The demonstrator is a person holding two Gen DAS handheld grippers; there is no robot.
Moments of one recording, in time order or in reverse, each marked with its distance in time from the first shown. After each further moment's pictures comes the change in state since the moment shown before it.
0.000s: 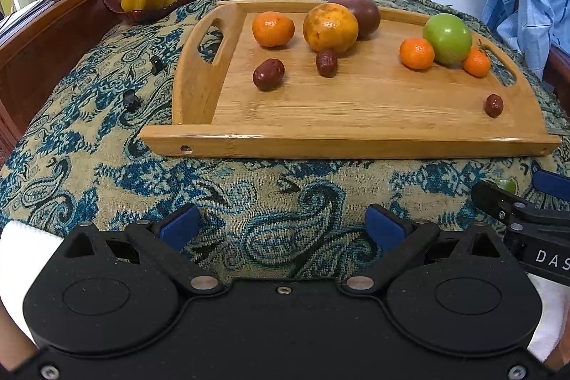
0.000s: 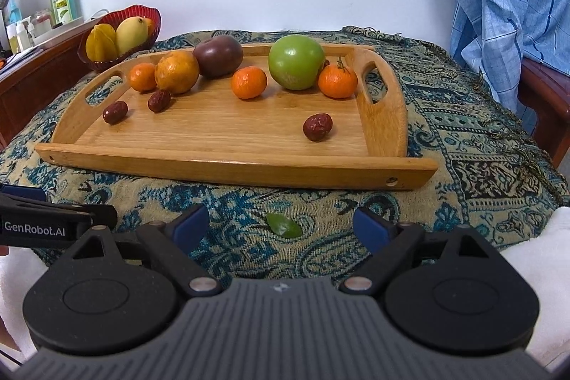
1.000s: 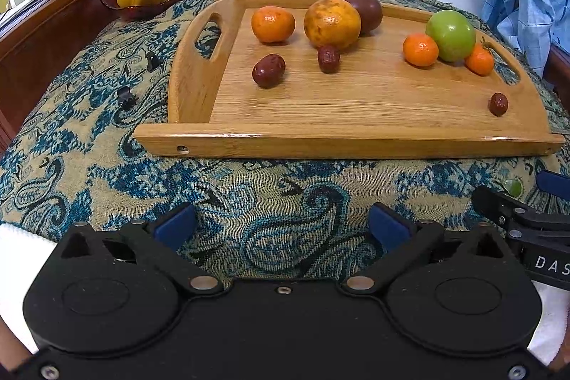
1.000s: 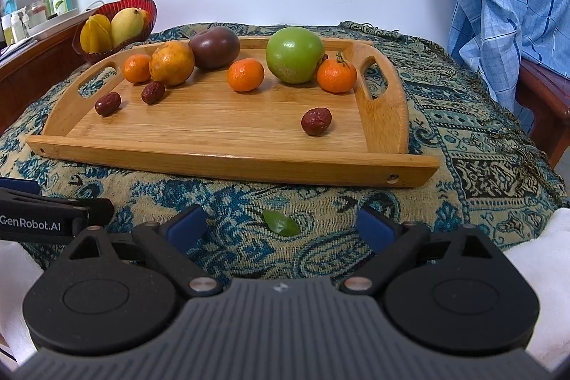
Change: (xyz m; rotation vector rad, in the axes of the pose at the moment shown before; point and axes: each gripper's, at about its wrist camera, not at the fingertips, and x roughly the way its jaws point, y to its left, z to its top) left arm 0.009 0.004 0.002 0.001 0.007 -0.012; right arm 0.005 0.003 0.000 -0.016 0.014 -0.023
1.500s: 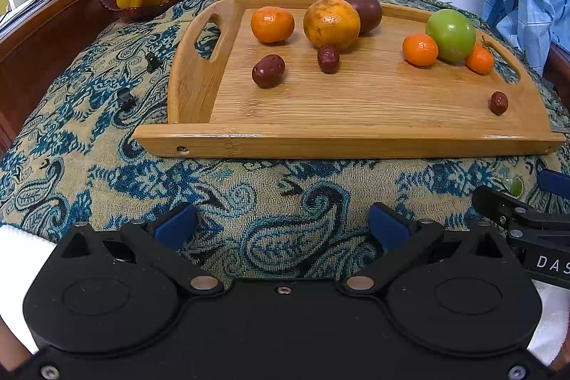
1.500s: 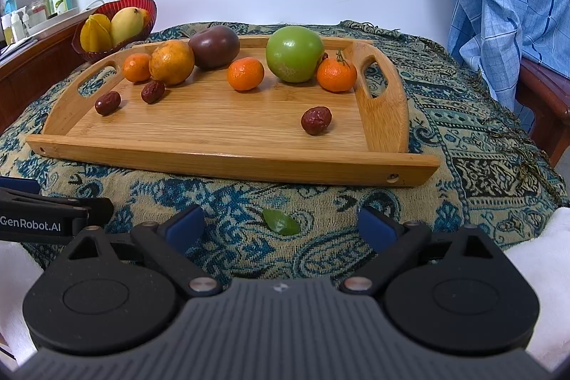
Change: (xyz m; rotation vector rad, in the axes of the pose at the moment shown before) left arm 0.000 -0.001 0.000 0.003 -0.002 0.002; right arm 0.000 0.000 0.000 0.000 0.000 0.001
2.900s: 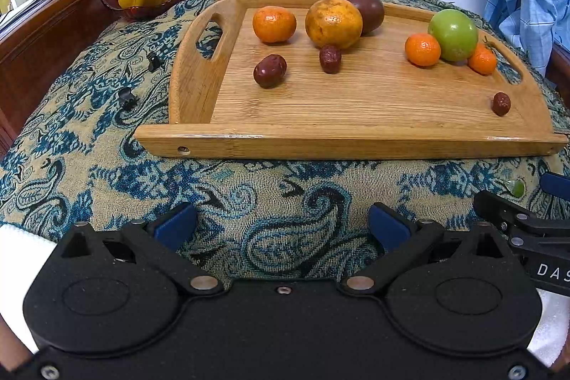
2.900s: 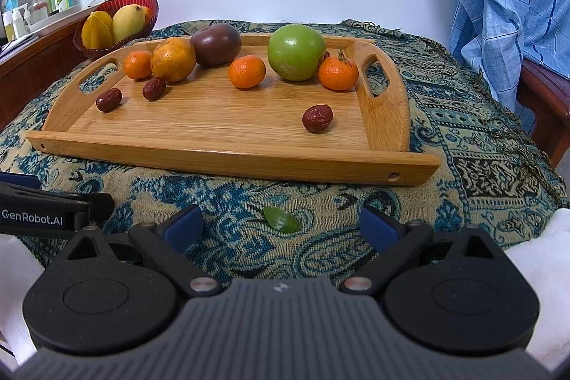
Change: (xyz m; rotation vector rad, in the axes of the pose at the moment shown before) left arm 0.001 0.000 0.000 -0.003 0.001 0.006; right arm 0.001 0.001 -0.001 -0.007 0.005 0.000
